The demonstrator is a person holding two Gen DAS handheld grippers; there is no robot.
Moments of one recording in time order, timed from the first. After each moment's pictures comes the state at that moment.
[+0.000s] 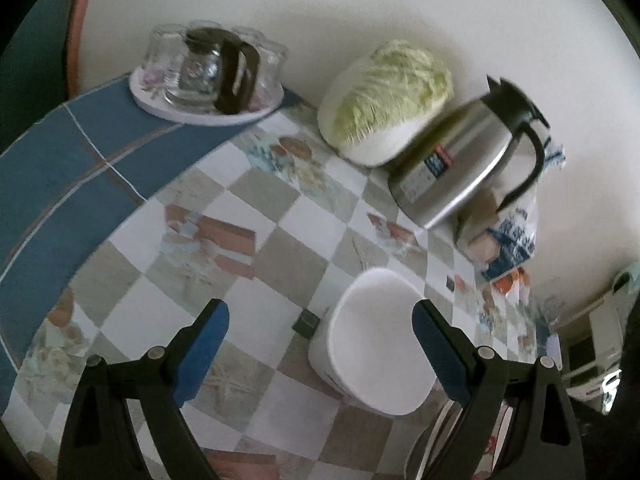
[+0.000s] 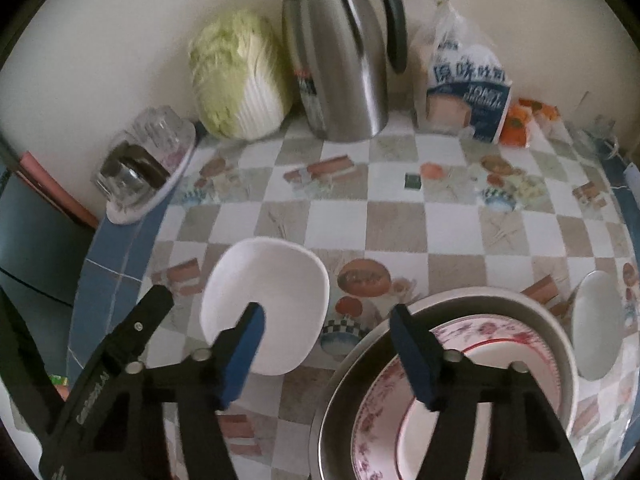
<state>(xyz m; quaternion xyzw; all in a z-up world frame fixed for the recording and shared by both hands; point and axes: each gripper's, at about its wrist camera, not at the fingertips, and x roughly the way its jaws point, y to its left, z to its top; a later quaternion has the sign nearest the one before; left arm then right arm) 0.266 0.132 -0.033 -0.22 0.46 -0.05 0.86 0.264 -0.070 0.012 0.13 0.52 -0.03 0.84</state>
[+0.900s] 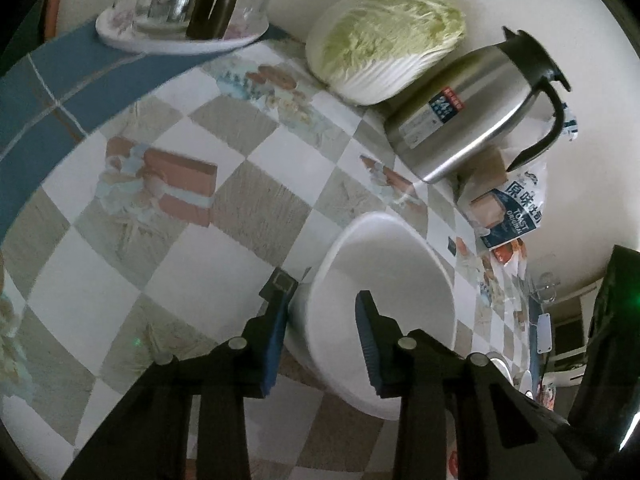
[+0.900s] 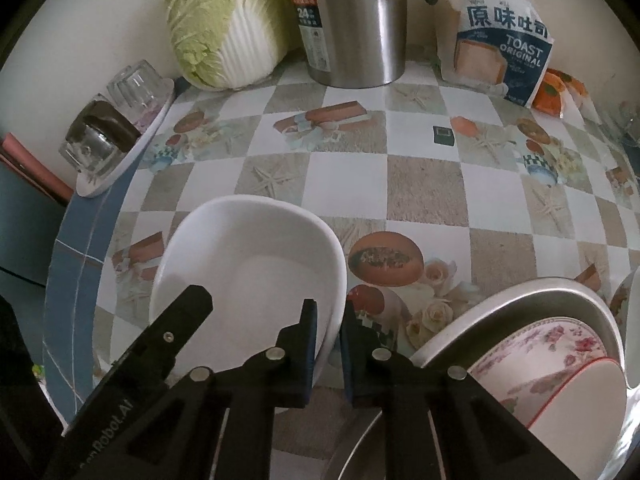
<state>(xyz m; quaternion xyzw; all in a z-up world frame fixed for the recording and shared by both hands) 0.288 0.109 -0.084 -0.25 0.52 -0.09 0.81 0.293 -0.053 -0.052 0.12 0.56 -0.04 0.82</state>
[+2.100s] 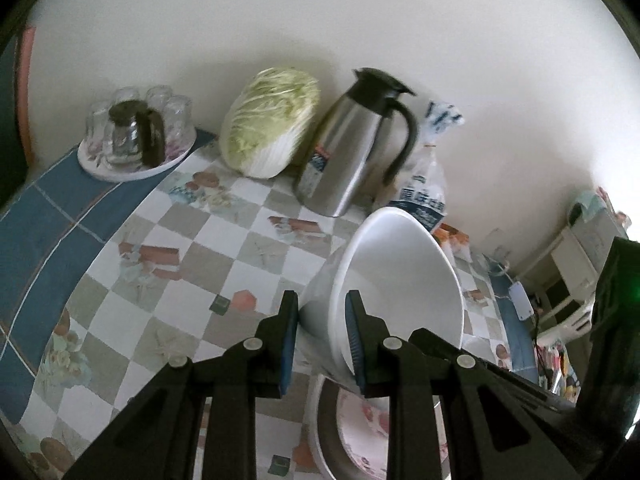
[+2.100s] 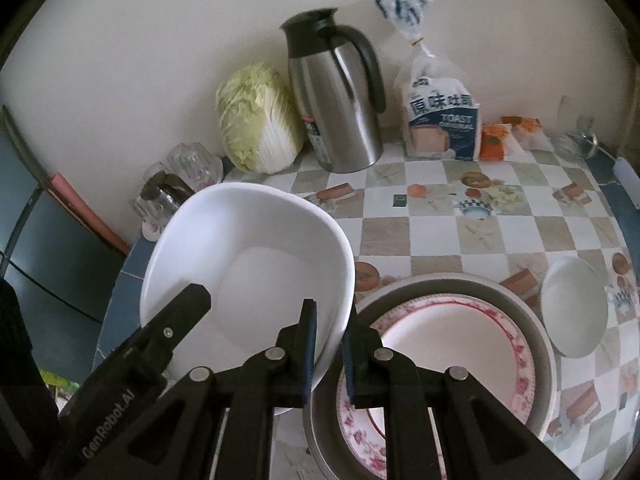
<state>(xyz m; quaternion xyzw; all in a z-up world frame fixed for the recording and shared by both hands) 0.199 0.059 0.059 -0.14 0.41 -0.15 0.89 0.190 -0.098 0.058 0.17 0.45 -0.01 0.88</state>
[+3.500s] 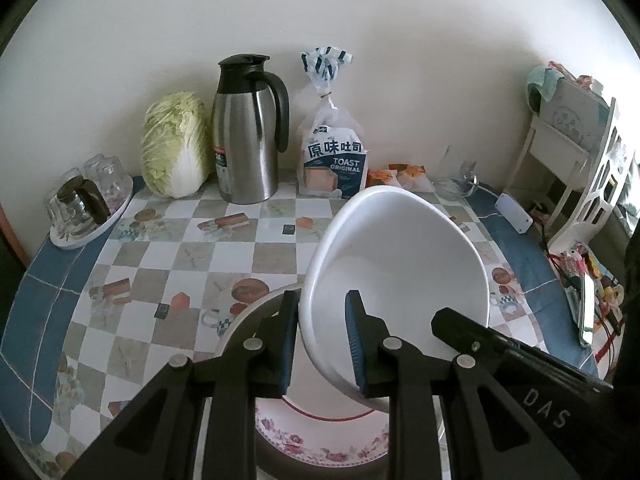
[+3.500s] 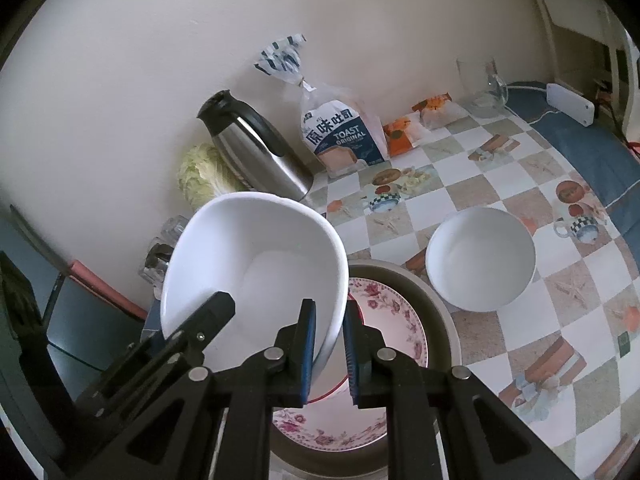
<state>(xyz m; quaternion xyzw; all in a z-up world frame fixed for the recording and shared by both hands) 0.143 -0.077 0.069 0.04 0.39 -0.19 0.90 0.090 -0.222 0.047 0.29 0.37 -0.03 0.88</state>
